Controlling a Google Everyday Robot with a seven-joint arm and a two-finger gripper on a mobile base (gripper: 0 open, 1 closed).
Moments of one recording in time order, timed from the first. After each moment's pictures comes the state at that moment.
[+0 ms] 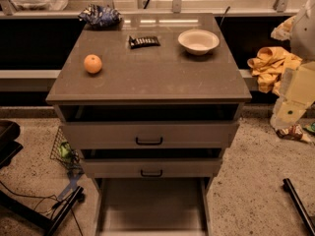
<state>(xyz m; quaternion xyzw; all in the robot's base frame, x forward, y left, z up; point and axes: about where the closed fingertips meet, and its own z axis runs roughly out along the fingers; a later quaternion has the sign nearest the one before) 0.438 -0.214 0.985 -0.60 0.78 -0.04 0.17</state>
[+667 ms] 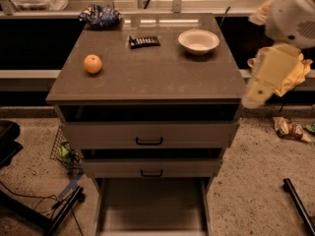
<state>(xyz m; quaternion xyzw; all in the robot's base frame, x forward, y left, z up) 0.470 -0.178 0.999 -0.61 0.76 -0.03 0.22</state>
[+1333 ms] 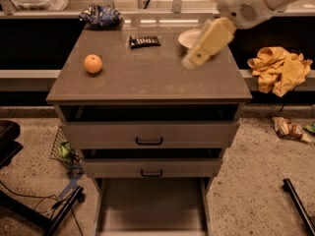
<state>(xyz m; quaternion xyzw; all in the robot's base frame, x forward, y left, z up) 0.562 -0.088 1.017 -0.58 0.71 0.09 0.40</state>
